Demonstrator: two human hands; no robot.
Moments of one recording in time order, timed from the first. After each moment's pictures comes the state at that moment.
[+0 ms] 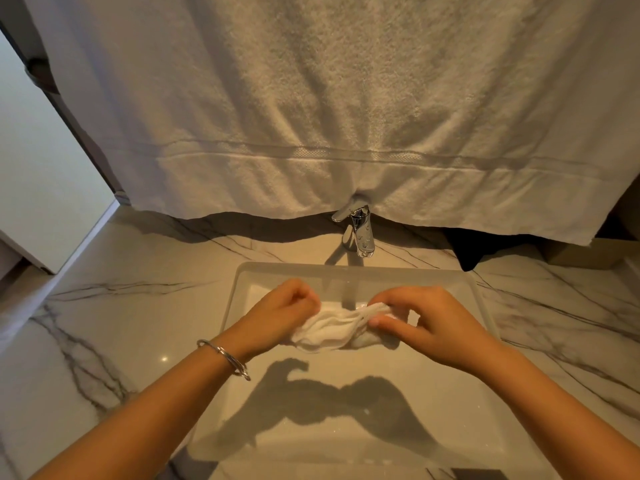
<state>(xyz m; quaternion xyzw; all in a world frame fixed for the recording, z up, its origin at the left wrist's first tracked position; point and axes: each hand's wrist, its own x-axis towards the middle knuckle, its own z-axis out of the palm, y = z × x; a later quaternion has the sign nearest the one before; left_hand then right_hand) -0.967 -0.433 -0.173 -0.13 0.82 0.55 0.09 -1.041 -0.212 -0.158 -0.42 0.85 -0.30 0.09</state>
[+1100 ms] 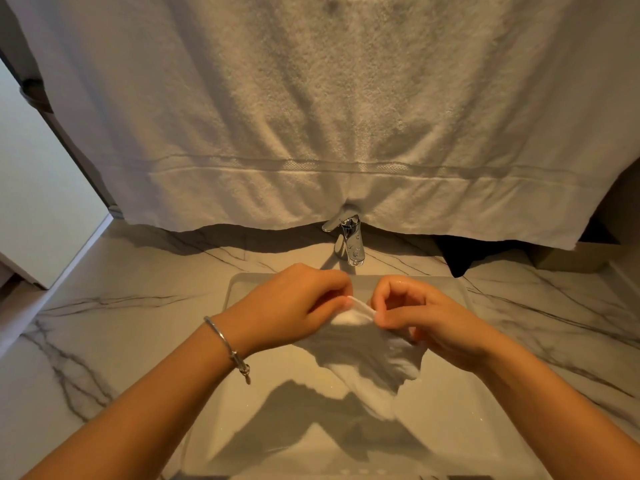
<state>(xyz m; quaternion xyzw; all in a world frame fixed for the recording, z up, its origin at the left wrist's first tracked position) -0.981 -0.414 -0.117 0.17 0.95 0.26 -0.01 -1.037 -0.213 -0.125 -0.26 0.66 -0.60 0.38</state>
